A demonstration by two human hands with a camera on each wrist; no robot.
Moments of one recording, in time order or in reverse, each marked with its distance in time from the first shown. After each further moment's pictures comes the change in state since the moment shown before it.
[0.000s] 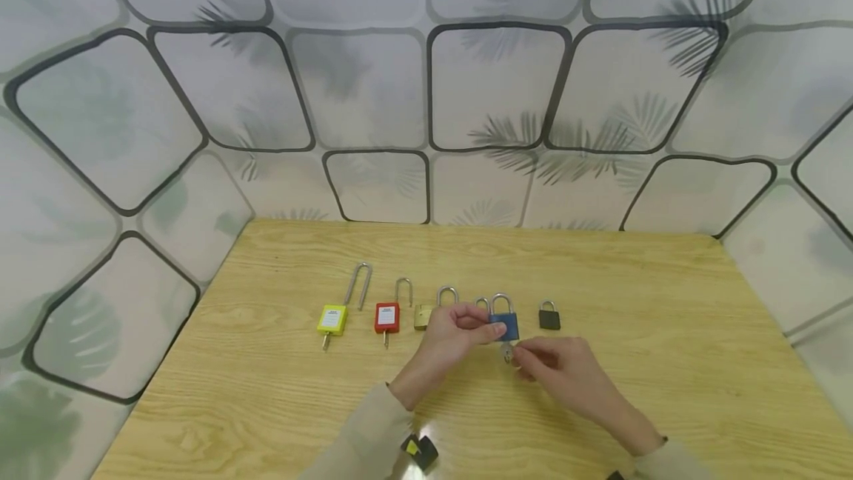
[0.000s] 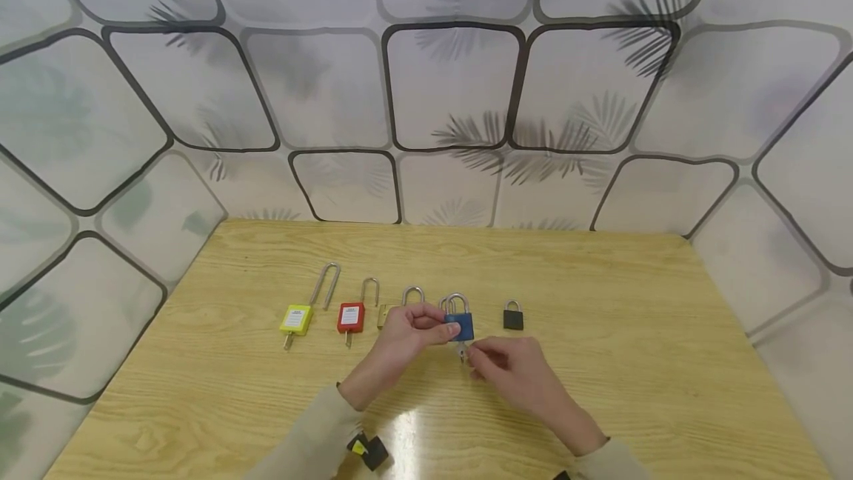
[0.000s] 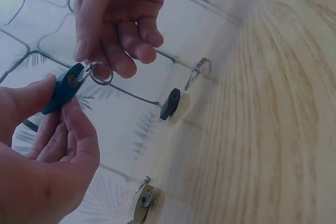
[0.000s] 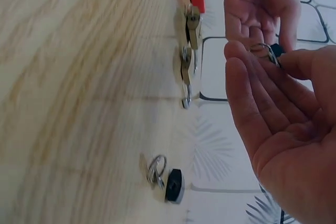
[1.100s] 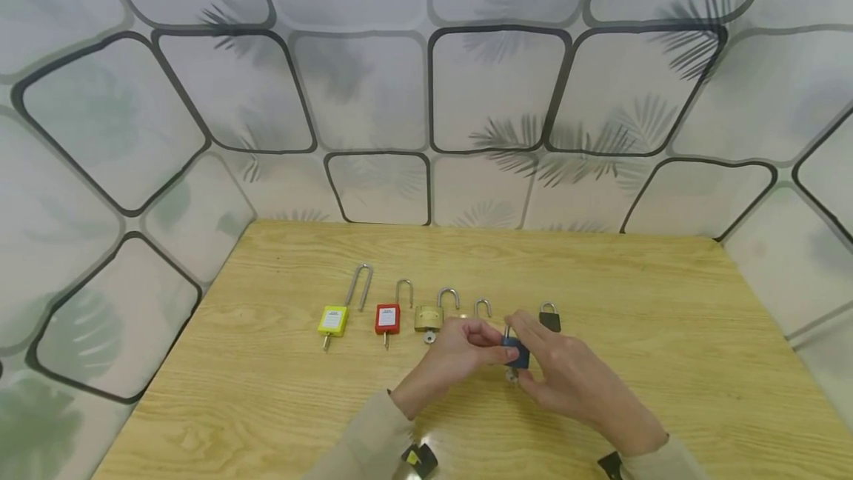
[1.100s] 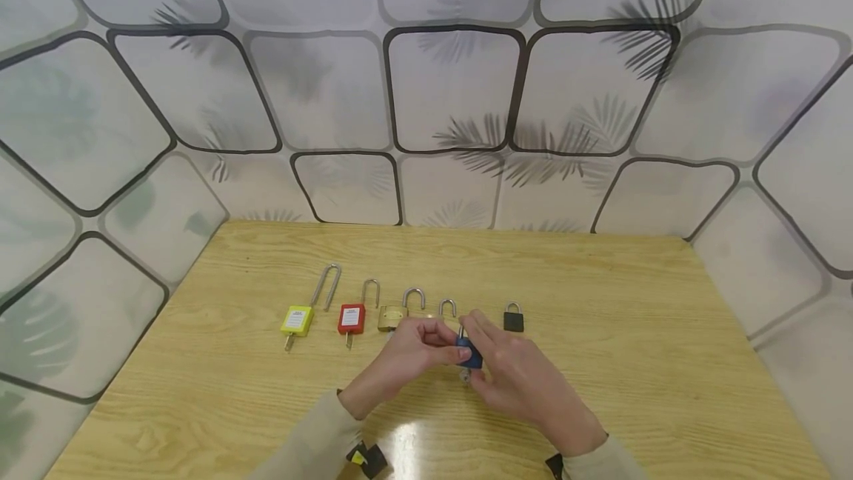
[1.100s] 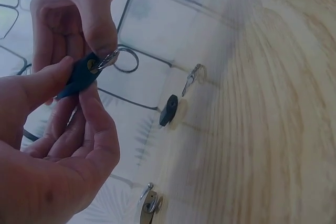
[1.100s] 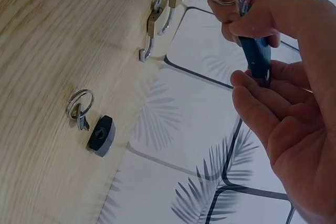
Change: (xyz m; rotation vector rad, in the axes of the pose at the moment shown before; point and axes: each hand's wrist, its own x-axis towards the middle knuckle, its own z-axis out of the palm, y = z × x) left_hand -0.010 -0.003 0.005 0.099 -0.161 -0.018; right_hand 0.008 -0.019 -0.005 -0.677 0.083 -0.482
